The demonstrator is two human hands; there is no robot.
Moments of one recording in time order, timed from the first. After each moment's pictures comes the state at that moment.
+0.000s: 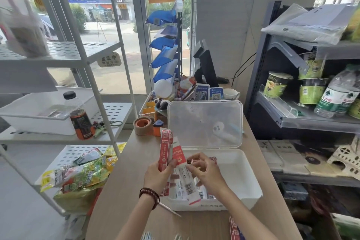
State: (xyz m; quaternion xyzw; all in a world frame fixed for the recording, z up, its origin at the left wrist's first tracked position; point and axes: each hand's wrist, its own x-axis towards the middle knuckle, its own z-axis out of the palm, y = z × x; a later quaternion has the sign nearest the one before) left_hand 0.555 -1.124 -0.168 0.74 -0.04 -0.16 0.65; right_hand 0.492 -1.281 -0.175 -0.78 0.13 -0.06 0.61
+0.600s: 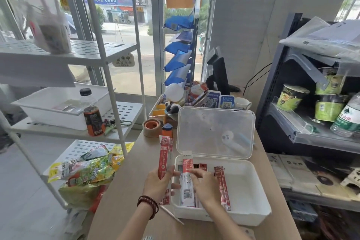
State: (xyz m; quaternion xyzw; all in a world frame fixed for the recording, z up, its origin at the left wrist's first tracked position) left_hand 0.550 -1.107 -0.168 0.73 -0.02 -0.14 0.67; right_hand 0.520 -1.253 -0.213 -0.86 0.22 -0.10 0.44
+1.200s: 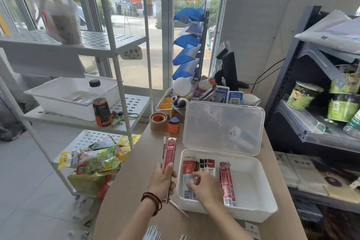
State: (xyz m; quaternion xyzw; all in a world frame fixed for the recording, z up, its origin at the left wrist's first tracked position) left_hand 0.553 -1.099 -0.190 0.72 0.01 -0.16 0.67; right_hand 0.515 -1.242 -0.220 -0.93 0.22 -0.02 0.30
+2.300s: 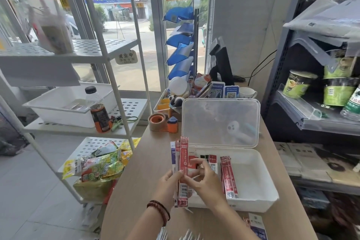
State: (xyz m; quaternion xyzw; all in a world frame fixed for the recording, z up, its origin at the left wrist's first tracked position) left_hand 0.529 -1.104 -0.192 0.61 0.03 -0.25 0.76; right_hand 0.482 -1.229 -0.184 -0.79 0.11 -0.09 0.59
